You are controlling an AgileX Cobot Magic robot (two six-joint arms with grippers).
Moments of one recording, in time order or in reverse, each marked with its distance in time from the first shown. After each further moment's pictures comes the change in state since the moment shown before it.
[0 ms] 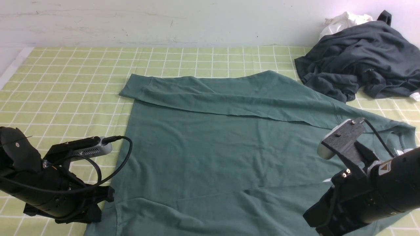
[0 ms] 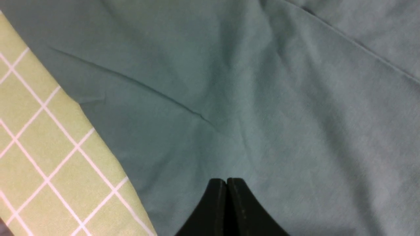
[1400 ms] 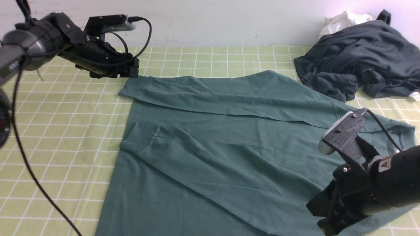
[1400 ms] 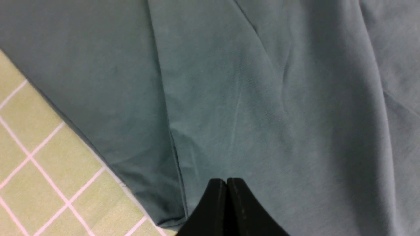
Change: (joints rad) right arm 0.000 0.006 0.000 -0.072 -0.078 -0.007; left arm 0.030 0.767 -1.314 0.016 0.062 0.128
